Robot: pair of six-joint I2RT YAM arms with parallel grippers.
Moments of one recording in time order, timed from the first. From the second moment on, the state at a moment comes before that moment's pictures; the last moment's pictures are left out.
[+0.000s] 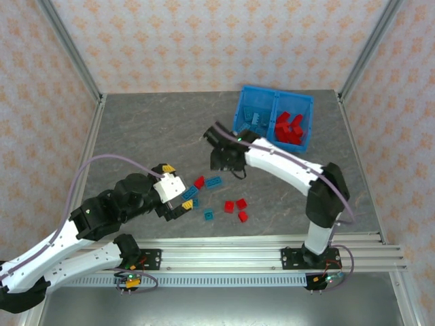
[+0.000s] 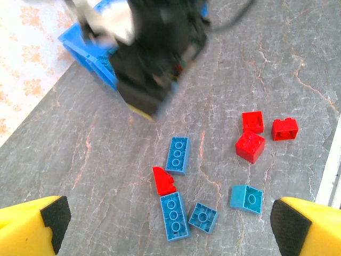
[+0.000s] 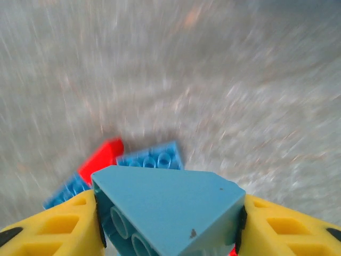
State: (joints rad) left arm -0.89 0.66 0.86 -0.75 -0.13 0.30; right arm 0.80 1.77 1.59 -0.98 0.16 0.78
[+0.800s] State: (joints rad) left arm -0.88 0.68 0.97 -0.76 -0.16 0.35; right arm 0.34 2.48 2.53 -1.09 0.15 0.80
